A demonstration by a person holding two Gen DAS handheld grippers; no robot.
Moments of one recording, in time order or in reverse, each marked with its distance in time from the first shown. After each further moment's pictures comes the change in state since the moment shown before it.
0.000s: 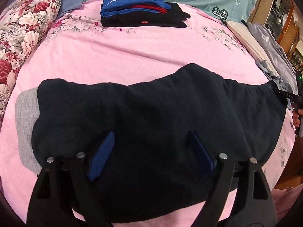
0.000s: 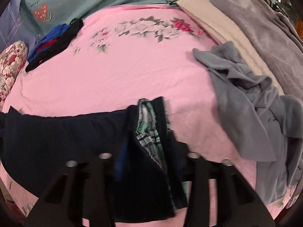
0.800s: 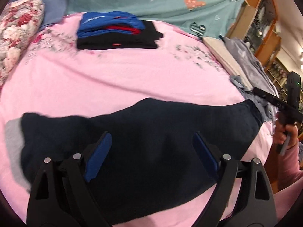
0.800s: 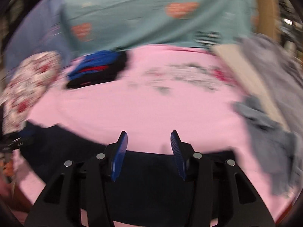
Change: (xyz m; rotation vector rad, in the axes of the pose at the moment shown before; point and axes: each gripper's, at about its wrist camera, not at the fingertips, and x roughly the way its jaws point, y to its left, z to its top) left arm -0.023 -0.033 0.034 0.016 -0.094 -0.208; right arm -0.069 0.128 0.017 -0.129 -0.233 0.206
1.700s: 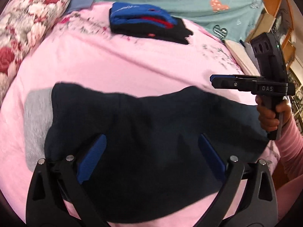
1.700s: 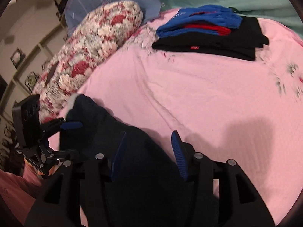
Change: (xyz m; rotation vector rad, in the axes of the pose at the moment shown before) left arm -0.007 0.064 -0.034 -0.113 0.001 0.111; right arm 0.164 0.155 0.045 -0.223 0.325 0.511
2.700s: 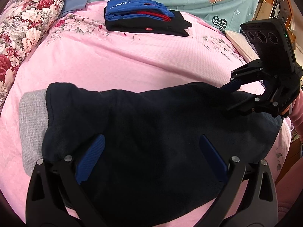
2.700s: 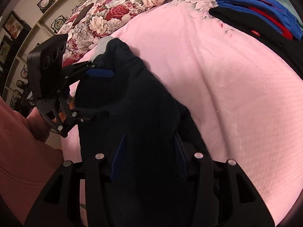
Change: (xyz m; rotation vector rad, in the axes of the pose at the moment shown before) left arm 0.013 -0.009 -0.001 0.074 0.028 0.044; right arm 0.023 0.033 -0.005 -0.286 0.321 0.174
